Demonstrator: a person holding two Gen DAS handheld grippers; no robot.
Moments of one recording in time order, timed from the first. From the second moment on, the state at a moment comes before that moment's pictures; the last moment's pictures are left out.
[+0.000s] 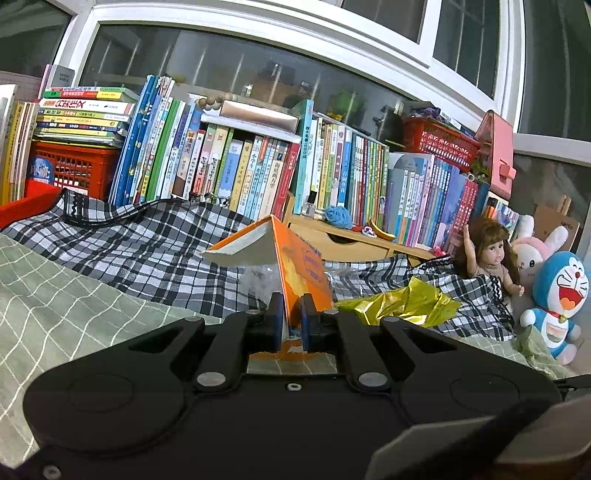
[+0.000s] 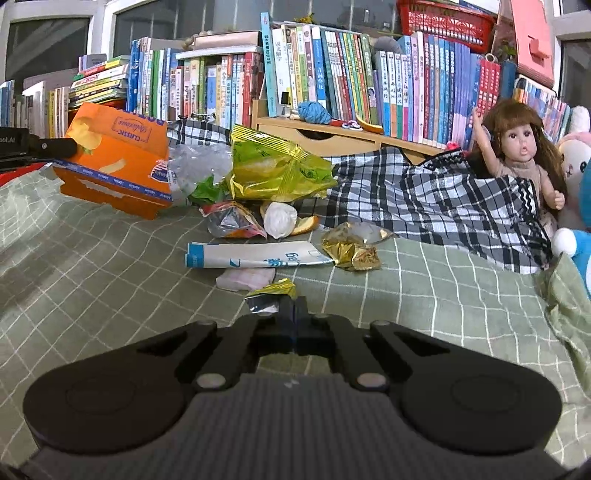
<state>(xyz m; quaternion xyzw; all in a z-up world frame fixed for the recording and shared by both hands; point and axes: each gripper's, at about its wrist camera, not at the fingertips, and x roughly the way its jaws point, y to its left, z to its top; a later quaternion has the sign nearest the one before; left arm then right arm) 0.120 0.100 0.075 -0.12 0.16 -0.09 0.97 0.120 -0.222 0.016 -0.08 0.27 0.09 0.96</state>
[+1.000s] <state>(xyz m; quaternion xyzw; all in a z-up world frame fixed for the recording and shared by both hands) 0.032 0.102 0.138 -0.10 0.11 -0.10 0.98 0.058 -0.217 0.053 -0.08 0.24 0.12 0.96</state>
